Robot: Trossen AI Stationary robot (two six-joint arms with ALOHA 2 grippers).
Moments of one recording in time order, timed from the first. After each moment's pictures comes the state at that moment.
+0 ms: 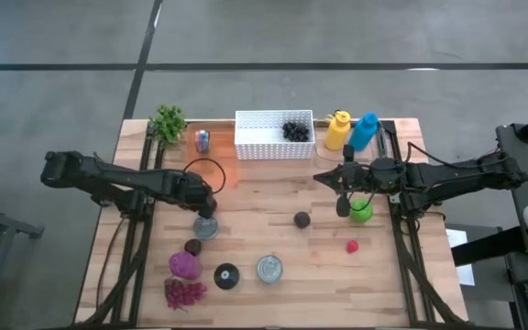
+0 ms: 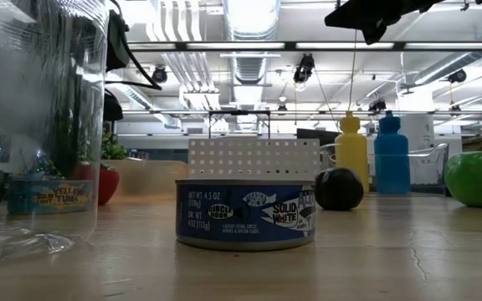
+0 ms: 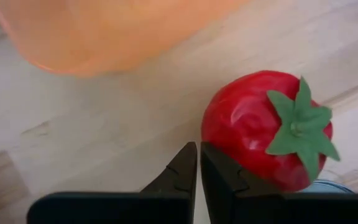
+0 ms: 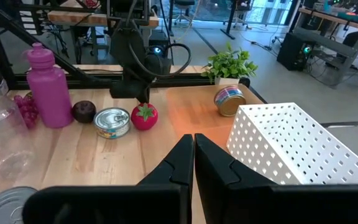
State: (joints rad) left arm -0.02 1.25 0.64 -0.82 -0.22 -1.13; right arm 0.09 0.89 0.69 -0.05 0.28 0.02
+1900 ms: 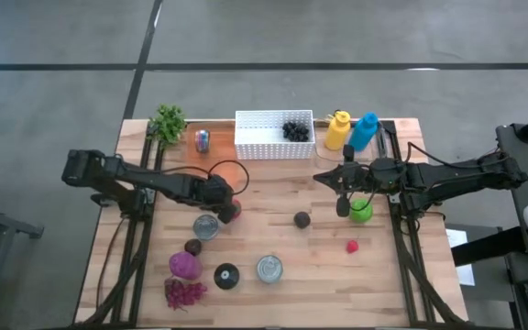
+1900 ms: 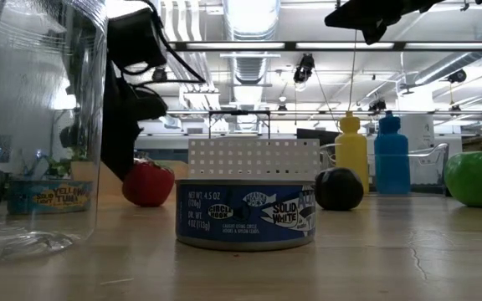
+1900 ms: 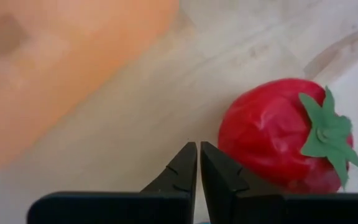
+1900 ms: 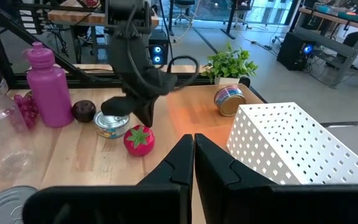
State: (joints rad) left arm -0.02 1.47 0.75 -0.56 -0.22 -0.91; right arm 0.09 0.89 0.69 -0.05 0.28 0.01
